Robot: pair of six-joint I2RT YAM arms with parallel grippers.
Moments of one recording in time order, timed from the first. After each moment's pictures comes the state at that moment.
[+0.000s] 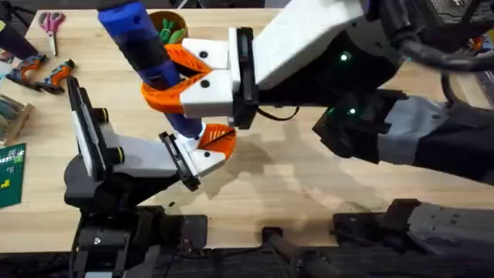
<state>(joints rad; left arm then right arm) 0.00 0.01 0.02 -0.11 1.03 0.00 0.85 1.40 0.79 0.86 -0.73 0.11</state>
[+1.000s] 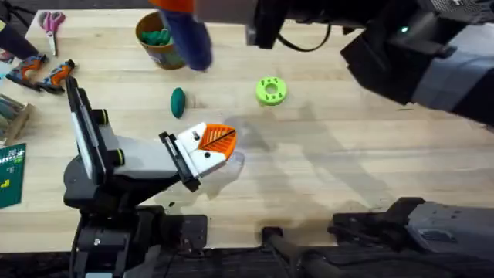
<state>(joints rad) 0.00 0.00 0.02 -0.12 1.02 0.01 0.65 1.42 1.09 0.64 -0.90 0.08</state>
